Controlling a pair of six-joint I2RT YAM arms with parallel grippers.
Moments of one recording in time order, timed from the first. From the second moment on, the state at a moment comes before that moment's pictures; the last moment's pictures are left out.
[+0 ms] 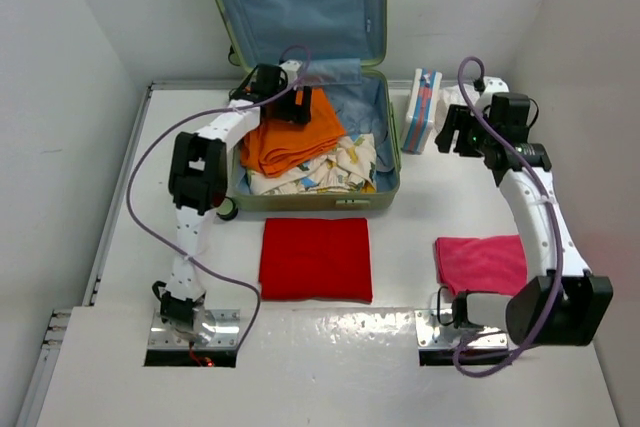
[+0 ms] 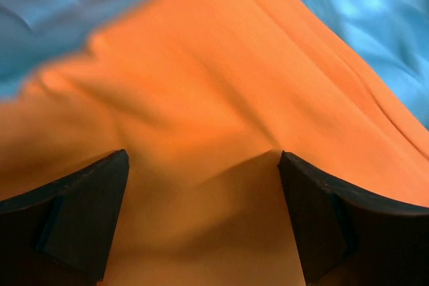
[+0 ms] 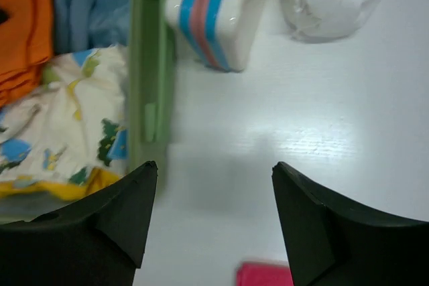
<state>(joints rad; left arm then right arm) -0.28 2.38 2.02 -0.28 0.18 -0.04 -0.04 1.25 1.13 -0.50 -0.16 0.09</state>
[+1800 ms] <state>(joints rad) -0.16 1.61 1.48 -0.42 0.02 0.08 -0.24 1.75 1.53 -0.33 -0.32 -0.14</state>
